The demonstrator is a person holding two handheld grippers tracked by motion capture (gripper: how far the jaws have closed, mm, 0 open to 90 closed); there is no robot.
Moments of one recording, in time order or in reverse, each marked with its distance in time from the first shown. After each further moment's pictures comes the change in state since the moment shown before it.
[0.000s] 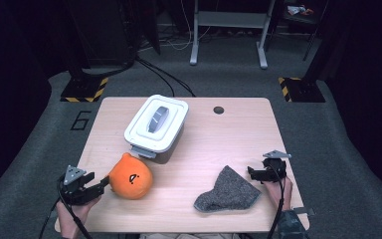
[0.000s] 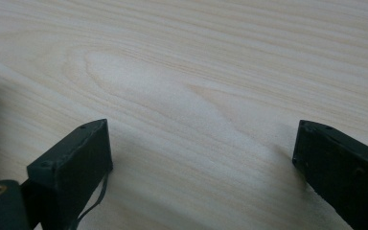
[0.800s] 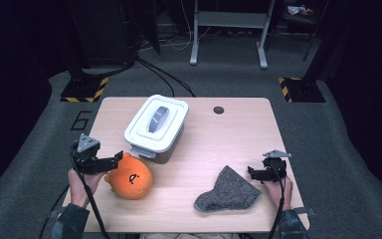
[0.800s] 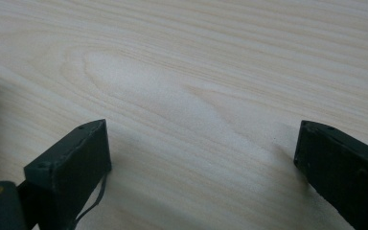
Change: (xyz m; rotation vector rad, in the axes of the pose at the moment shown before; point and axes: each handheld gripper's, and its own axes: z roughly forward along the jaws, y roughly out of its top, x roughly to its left) left arm -0.019 0.083 0.025 -0.048 -0.042 0.097; right arm -0.002 0.001 0.001 0.002 0.004 -0.010
